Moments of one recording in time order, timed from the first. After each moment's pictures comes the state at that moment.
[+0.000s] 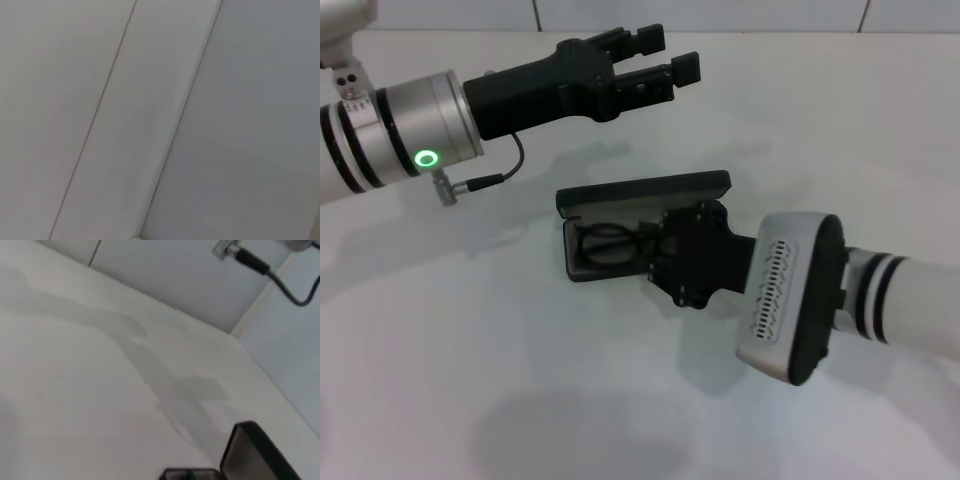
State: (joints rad) left arm -0.63 -2.06 0.85 0.47 1.51 1.51 -1.40; right arm 0.43 2.02 -2.22 -1.05 -1.13 -0.33 0.87
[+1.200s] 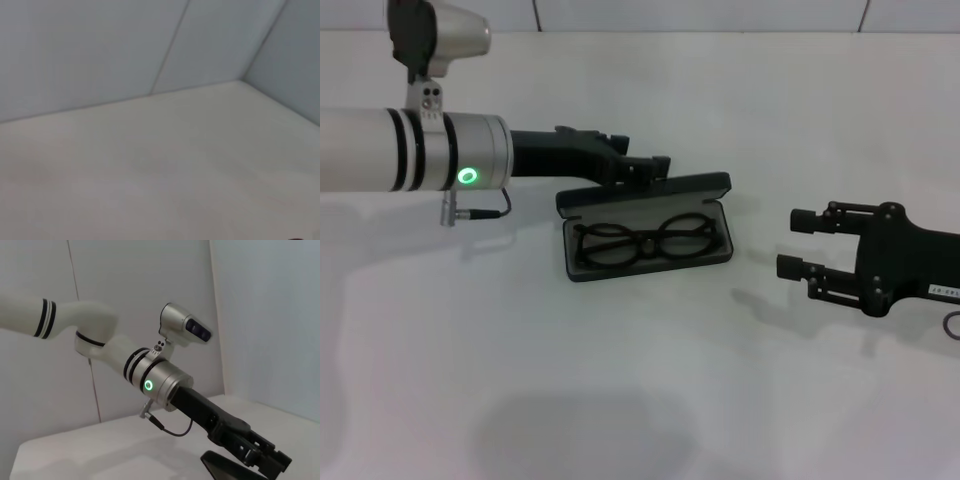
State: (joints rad) left arm -0.70 -2.08 0.89 0.55 1.98 1.15 -1.74; right arm 0.42 1.99 -1.29 -0.61 -1.38 -1.46 1.13
